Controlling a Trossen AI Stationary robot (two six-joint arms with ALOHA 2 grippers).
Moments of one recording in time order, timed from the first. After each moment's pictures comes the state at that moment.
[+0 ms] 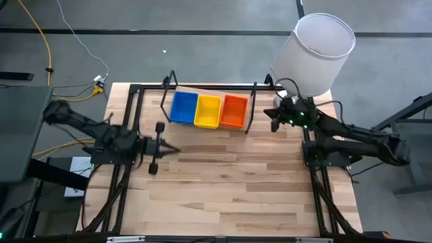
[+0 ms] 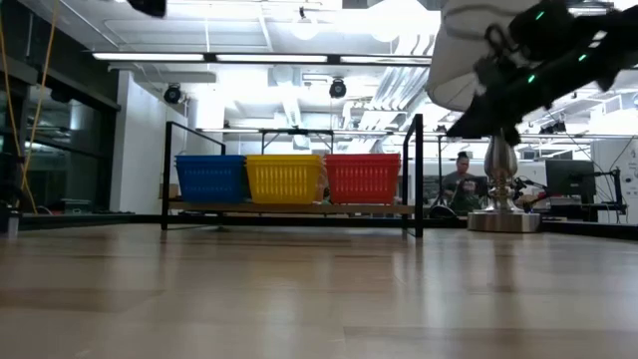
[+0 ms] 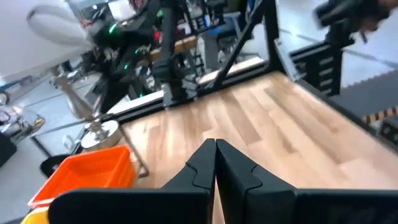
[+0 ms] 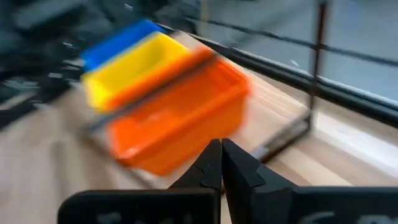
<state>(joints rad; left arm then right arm) -0.33 0.75 0.53 0.02 -0.37 0.24 -0.54 0.78 0.35 0.04 -0.04 0.30</state>
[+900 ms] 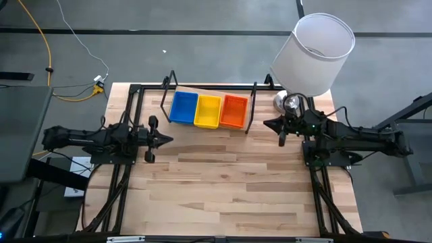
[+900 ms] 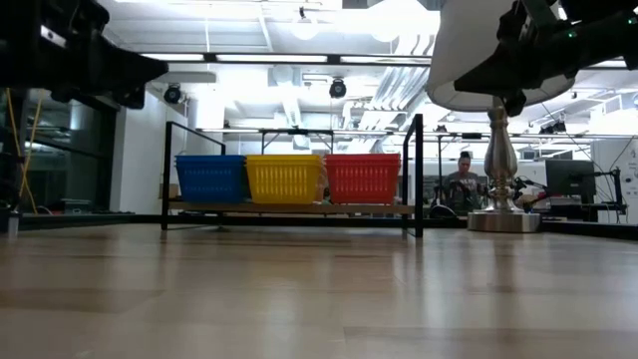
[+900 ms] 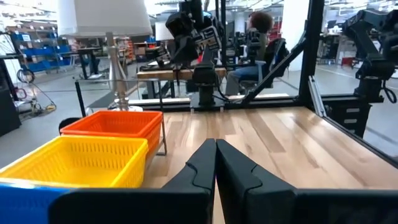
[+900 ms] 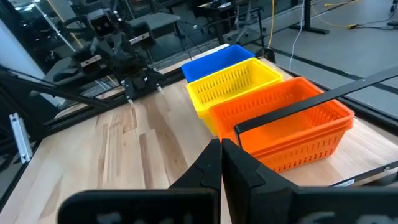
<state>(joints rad) 0.10 0.22 0.05 0.18 -0.03 0.06 -0.21 0.55 0.35 0.00 0.04 0.29</state>
